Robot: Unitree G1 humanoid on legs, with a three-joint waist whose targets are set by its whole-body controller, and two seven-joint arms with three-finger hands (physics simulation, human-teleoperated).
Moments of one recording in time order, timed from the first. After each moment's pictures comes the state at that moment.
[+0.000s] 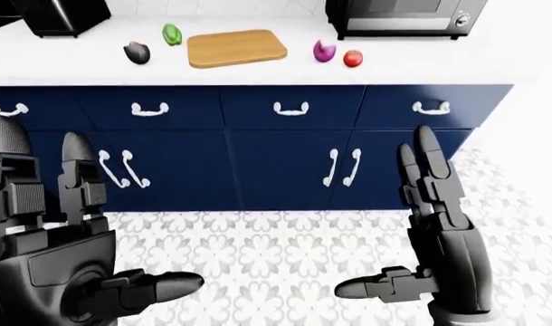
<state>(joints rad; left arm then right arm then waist) 0.27 -0.08 0.28 -0.97 -0.32 0.05 -0.11 0.35 -0.02 0.07 -0.90 -0.19 0.04 0.14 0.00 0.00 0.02</state>
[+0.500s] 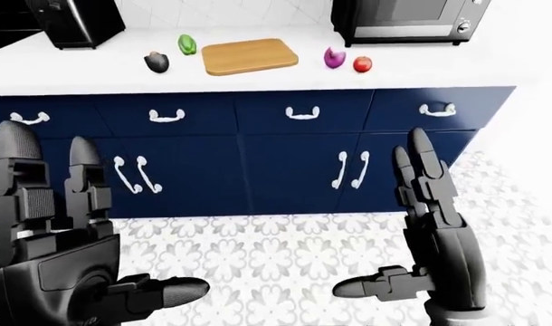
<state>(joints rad) 0.31 -0.09 0.25 -0.95 -0.29 0.01 -0.14 0.34 -0.02 0.08 -0.89 -0.18 0.06 0.14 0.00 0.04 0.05</state>
